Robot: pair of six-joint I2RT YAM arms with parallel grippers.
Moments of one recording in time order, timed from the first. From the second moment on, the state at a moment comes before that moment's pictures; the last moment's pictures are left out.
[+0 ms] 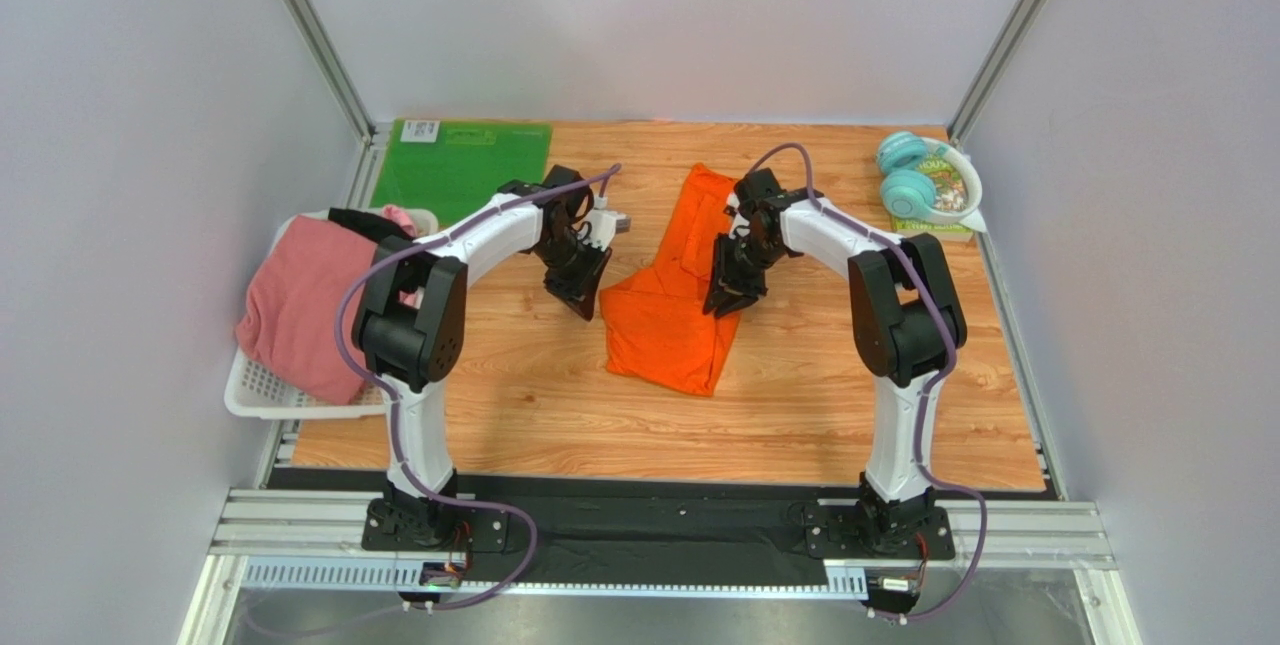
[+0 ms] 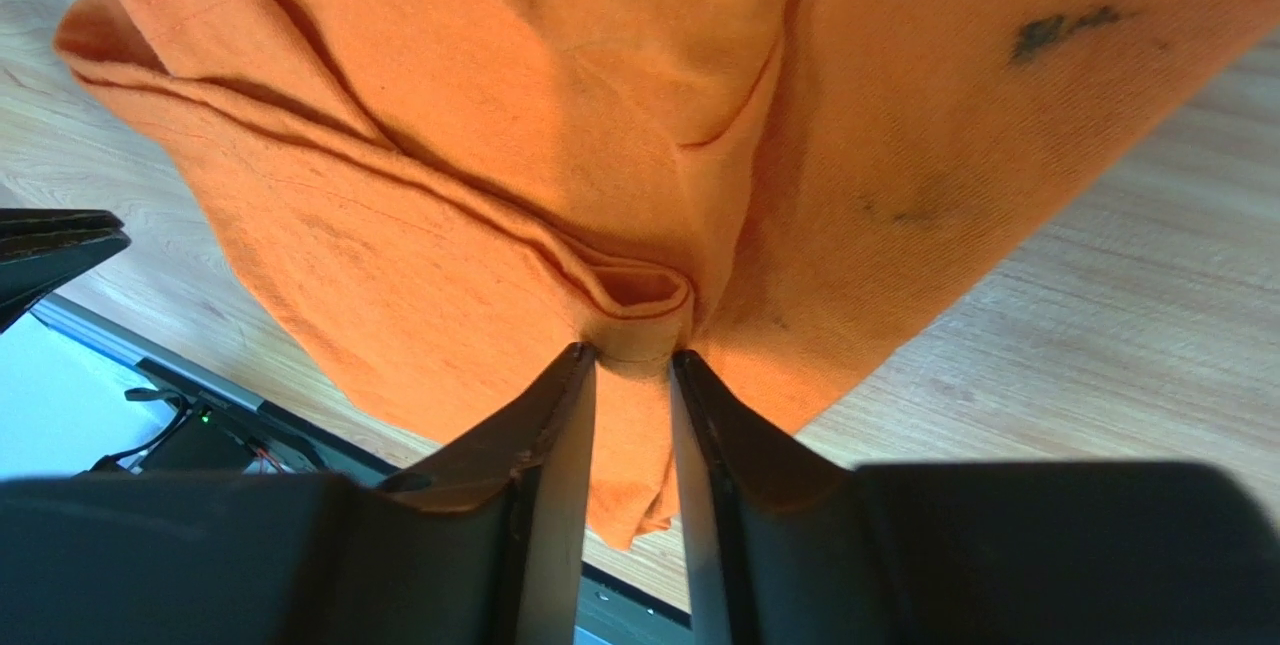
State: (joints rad) left arm -0.41 1.98 1.47 -0.88 0.39 0.15; right arm 0.36 2.02 1.45 -0.76 -0.41 0.45
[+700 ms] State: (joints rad) left arm -0.31 1.82 1.51 -0.91 0.38 0.14; right arm 0.43 1.74 1.25 -0.72 -0.50 0.45
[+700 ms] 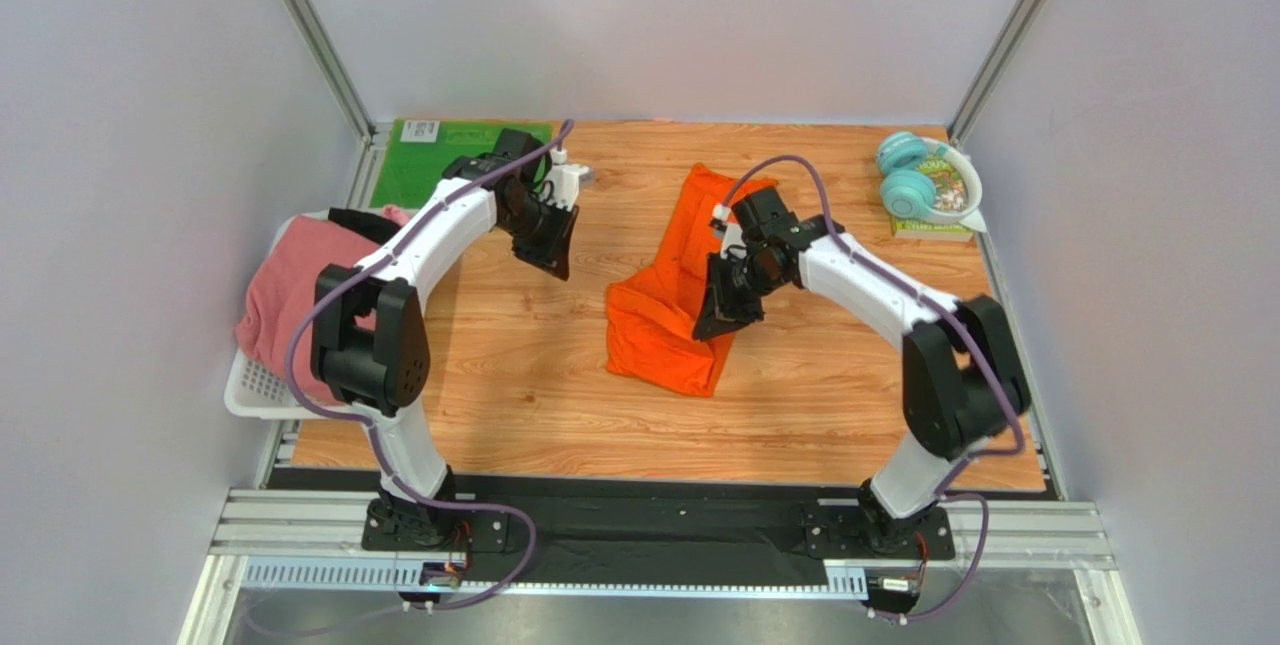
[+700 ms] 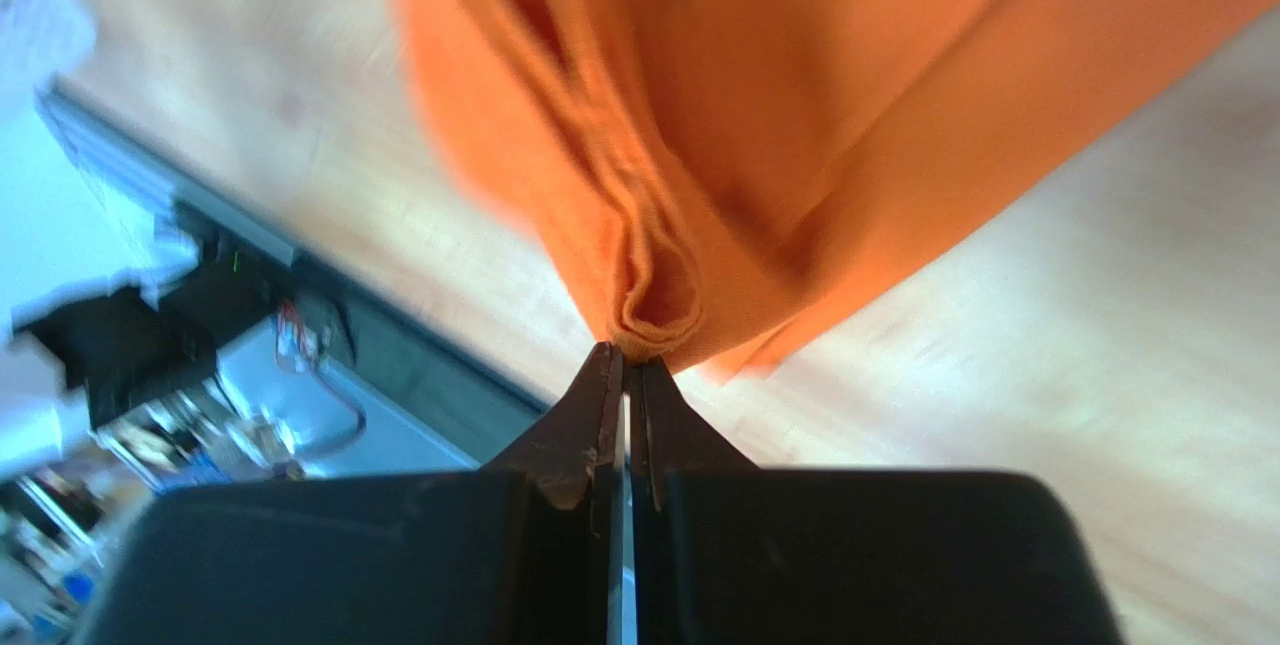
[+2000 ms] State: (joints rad) left arm -0.45 1.63 1.49 -0.97 0.39 0.12; right arm 0.53 1.69 1.13 -0.69 -0.16 0.52
